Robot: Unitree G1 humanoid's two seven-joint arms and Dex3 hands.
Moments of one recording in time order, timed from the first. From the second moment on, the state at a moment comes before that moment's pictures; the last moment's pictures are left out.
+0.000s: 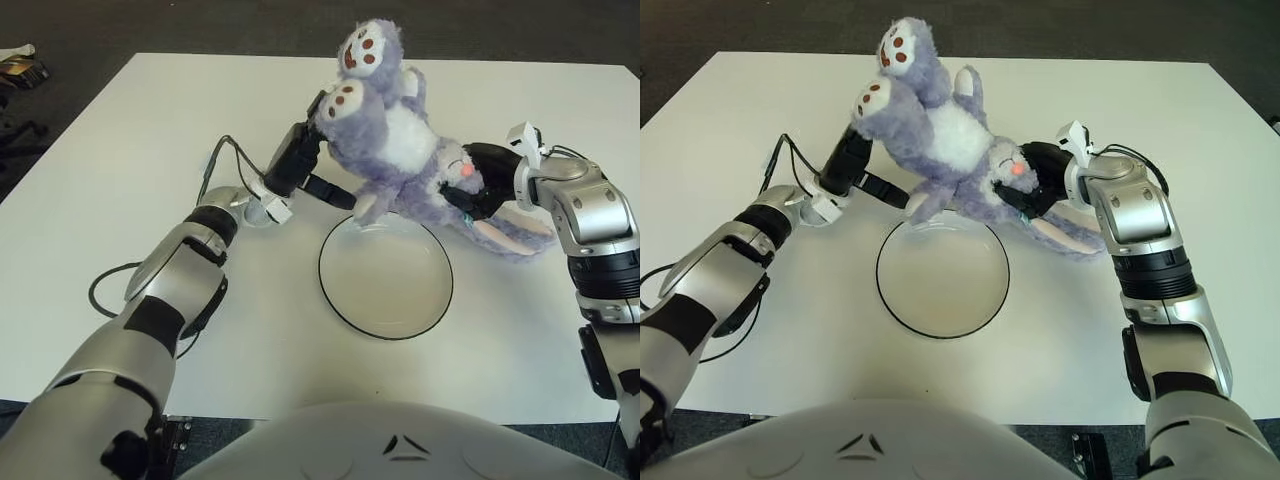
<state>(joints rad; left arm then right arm) -0.94 0.29 -0.54 1.18 0.72 -1.45 0.88 -0.56 -0.60 0.11 -0.05 0.14 0.83 0.80</state>
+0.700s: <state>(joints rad) -1.00 0.33 -0.71 1.05 1.22 -0.99 1.53 -0.56 -0.61 0.11 -0.06 0.14 0.80 0.80</state>
